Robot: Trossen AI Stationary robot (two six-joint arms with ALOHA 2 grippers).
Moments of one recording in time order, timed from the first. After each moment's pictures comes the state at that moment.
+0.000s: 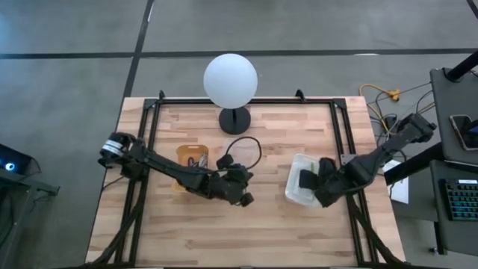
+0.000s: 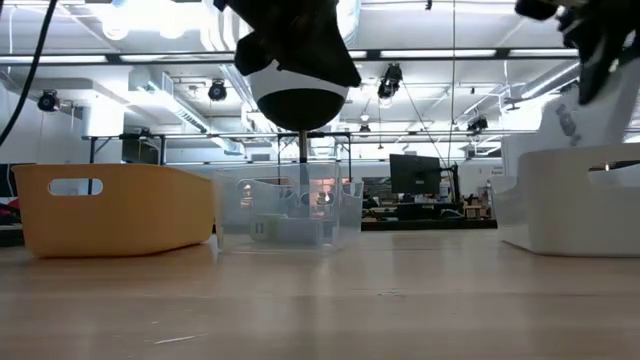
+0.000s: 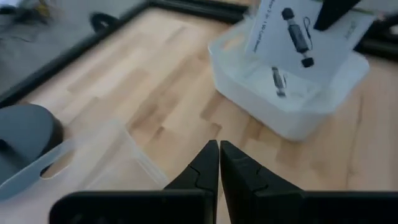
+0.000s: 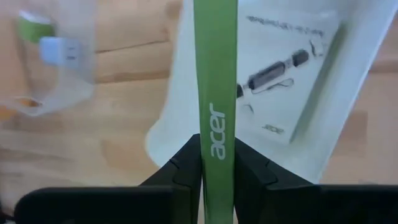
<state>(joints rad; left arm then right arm) -0.33 1.75 1.31 -0.24 -0.71 -0.52 0.59 1.17 0.91 -1.05 0.36 2.27</state>
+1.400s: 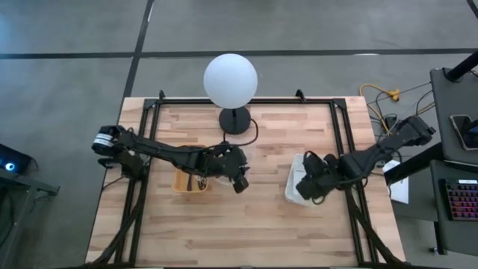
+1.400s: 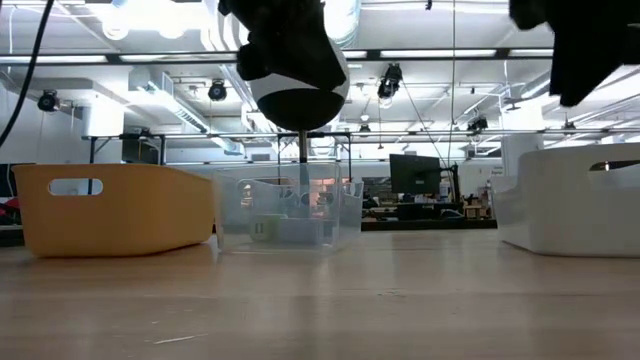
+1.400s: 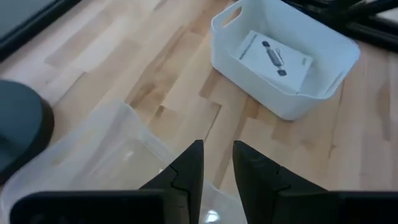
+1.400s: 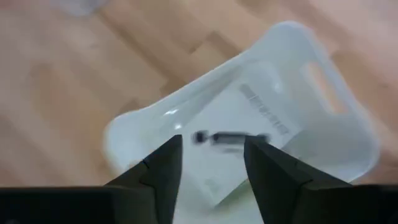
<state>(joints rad) -0.18 1.63 1.31 -0.40 -0.39 -0.50 0.50 1.24 1.02 -1.14 0.35 1.34</state>
